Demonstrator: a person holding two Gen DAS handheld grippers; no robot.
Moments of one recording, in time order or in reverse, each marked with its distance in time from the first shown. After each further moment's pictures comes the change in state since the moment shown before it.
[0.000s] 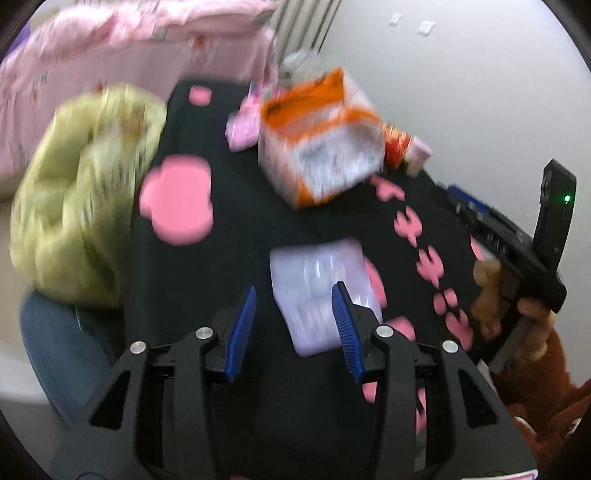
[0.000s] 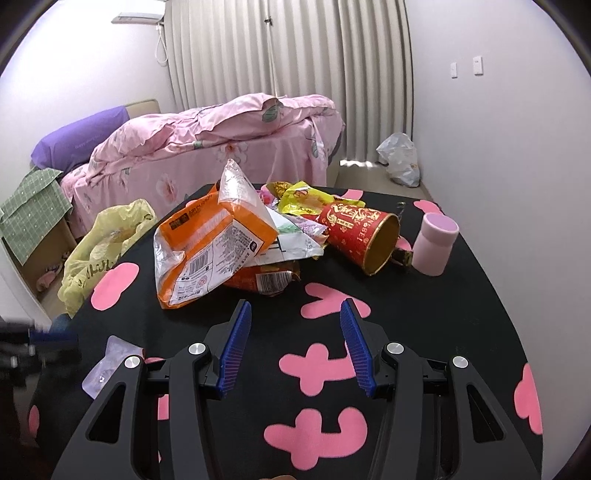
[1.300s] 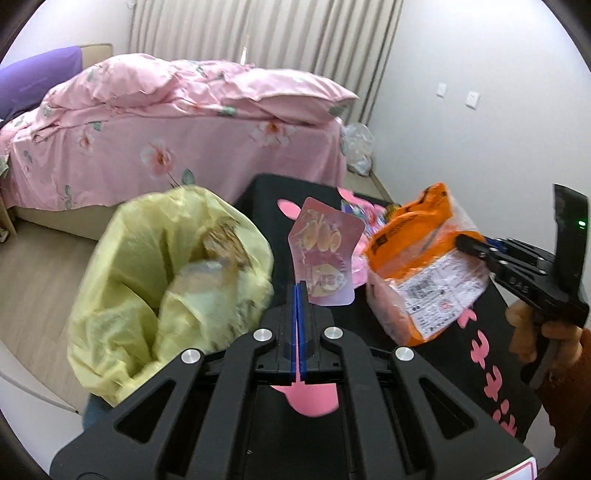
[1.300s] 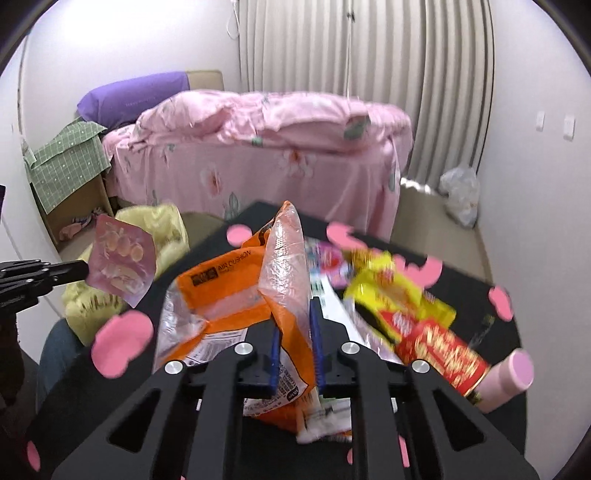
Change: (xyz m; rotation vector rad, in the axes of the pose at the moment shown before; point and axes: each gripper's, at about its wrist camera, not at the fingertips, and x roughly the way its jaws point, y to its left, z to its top) left arm -0.026 0.085 0.097 -0.041 -0.343 0.187; right arm 0.082 0.071 0.110 -0.259 0.012 0.148
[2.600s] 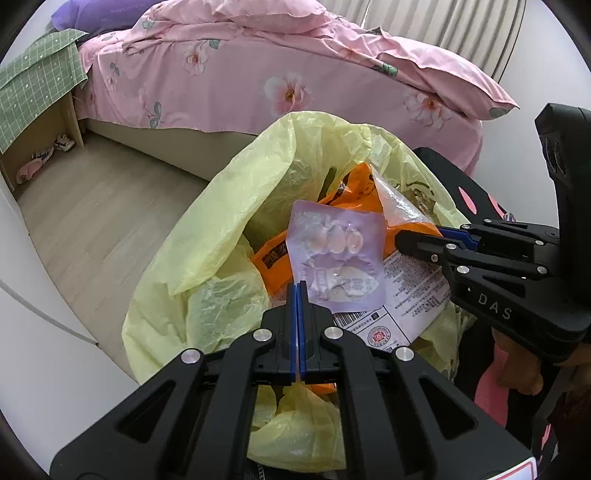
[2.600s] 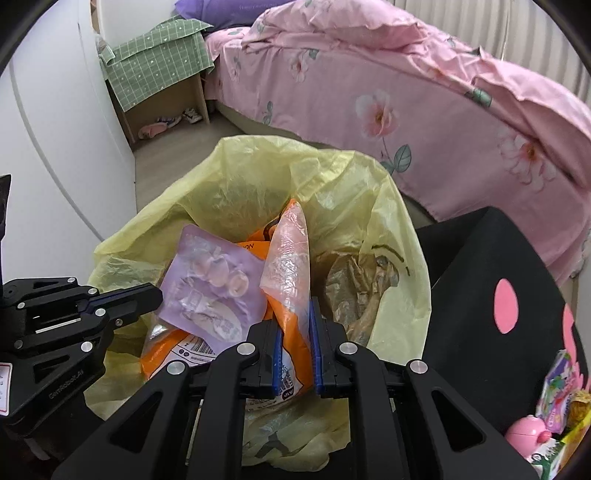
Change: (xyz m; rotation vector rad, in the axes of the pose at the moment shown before) left arm 0.063 0.134 -0.032 -0.286 0.142 0.268; right arm 0.198 0.209 0.050 -0.306 0.328 0.358
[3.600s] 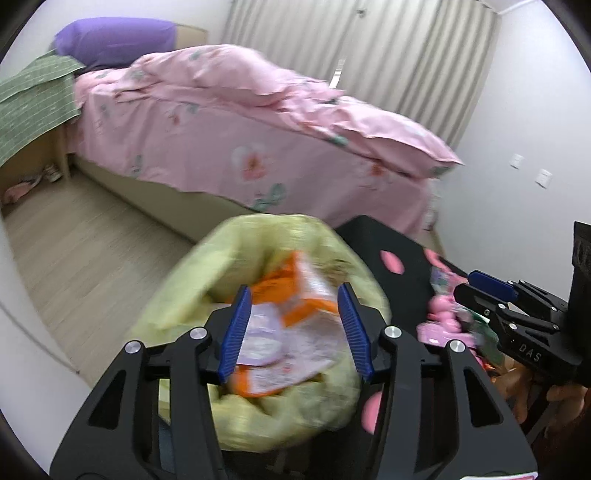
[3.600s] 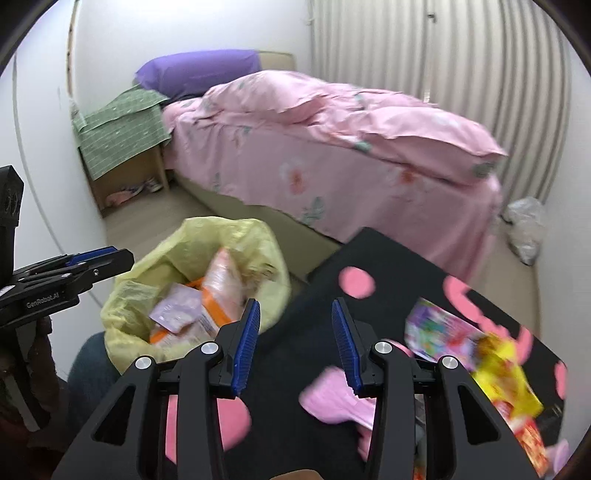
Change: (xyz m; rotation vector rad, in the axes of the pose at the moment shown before) left arm -0.090 -0.043 0.016 0.008 -0.212 -0.148; right arm -0.155 -0.049 -0.065 0.144 -0.260 -0.180
